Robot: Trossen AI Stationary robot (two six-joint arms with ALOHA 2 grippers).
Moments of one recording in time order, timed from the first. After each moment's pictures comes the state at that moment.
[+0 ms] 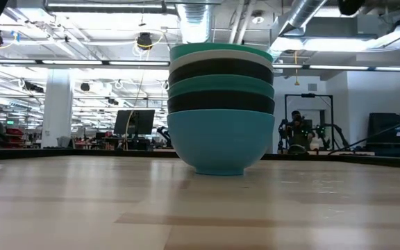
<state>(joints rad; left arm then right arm) -0.02 1.89 2.35 -1.13 -0.08 -0.24 0.44 0.56 0.46 0.31 0.27 0.34</state>
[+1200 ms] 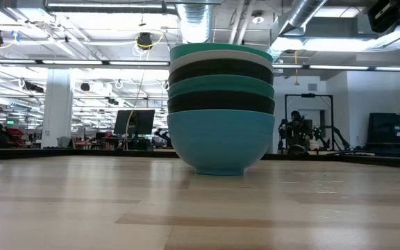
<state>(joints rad) -0.45 1.11 1.50 -1.20 -0.96 -0.68 0.44 0.00 0.46 -0.27 0.24 0.25</state>
